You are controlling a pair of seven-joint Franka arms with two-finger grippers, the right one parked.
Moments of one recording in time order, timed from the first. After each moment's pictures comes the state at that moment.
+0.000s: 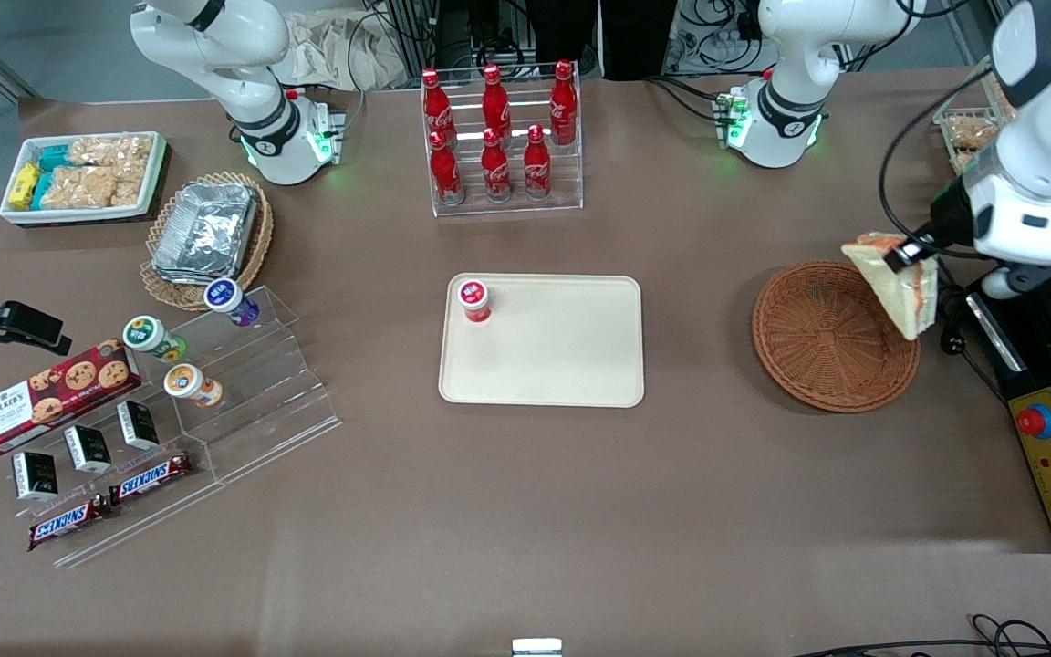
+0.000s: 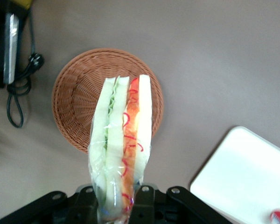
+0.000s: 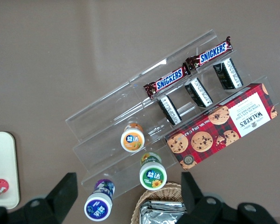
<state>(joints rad) -0.07 -0.14 -0.06 -1.88 -0.01 1.69 -0.53</state>
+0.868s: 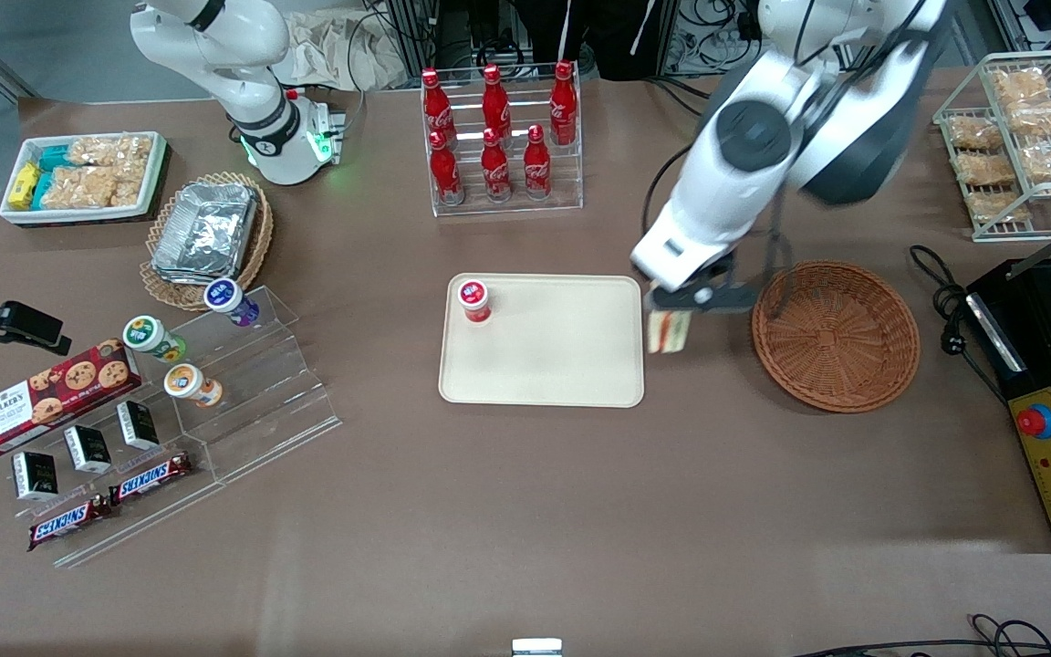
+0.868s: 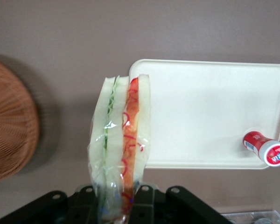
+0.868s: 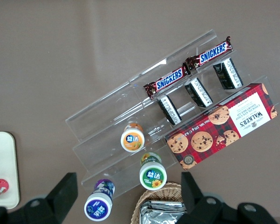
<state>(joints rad) -0.13 0.19 -0.49 -1.85 0.02 1.96 -0.59</state>
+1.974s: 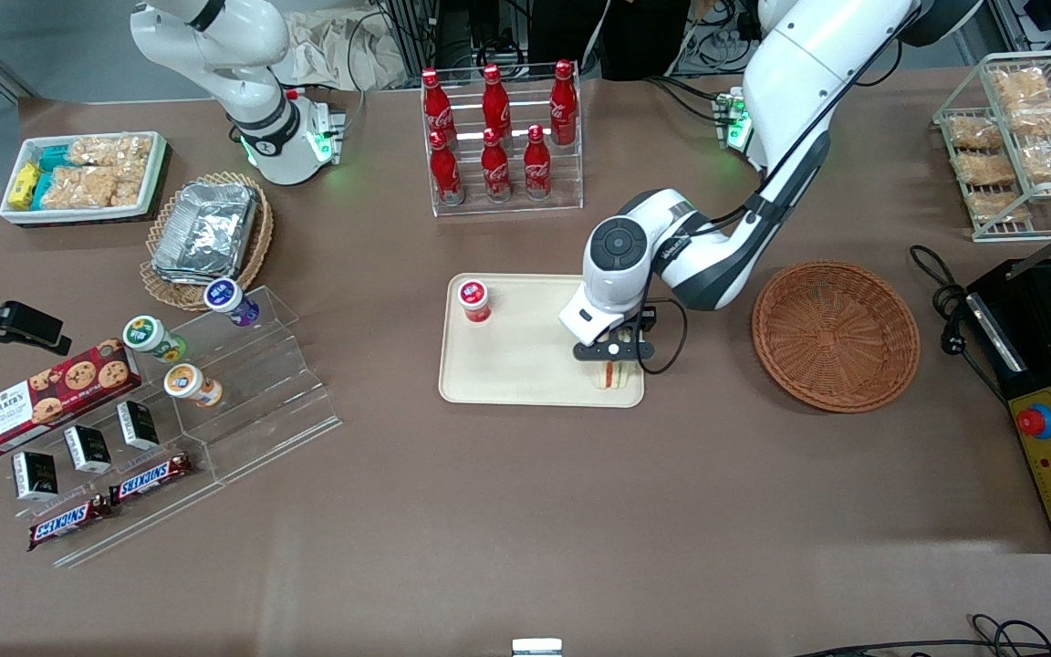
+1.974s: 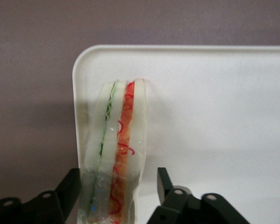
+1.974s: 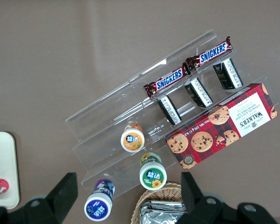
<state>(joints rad) -0.23 0.52 -0.50 -1.89 0.34 2.27 -0.88</state>
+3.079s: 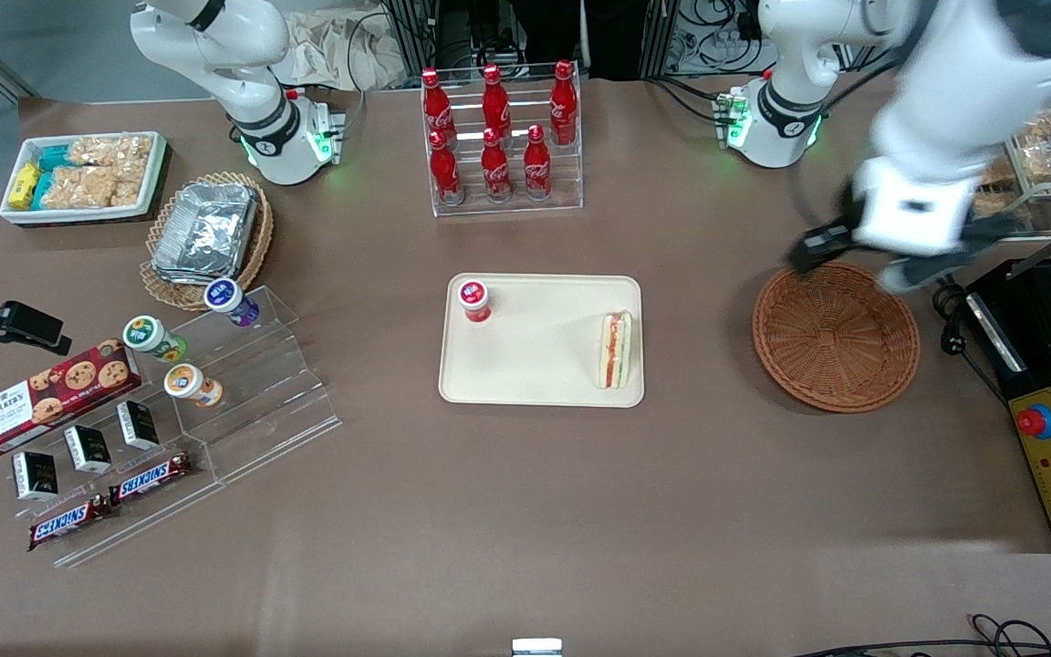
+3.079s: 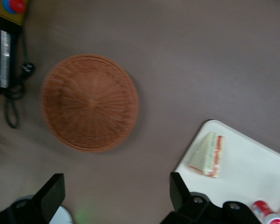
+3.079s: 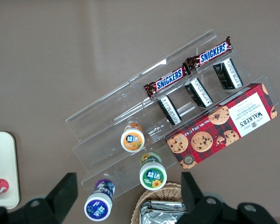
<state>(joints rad) -0.11 -0.06 -0.13 -1.66 0.05 1.56 -0.67</state>
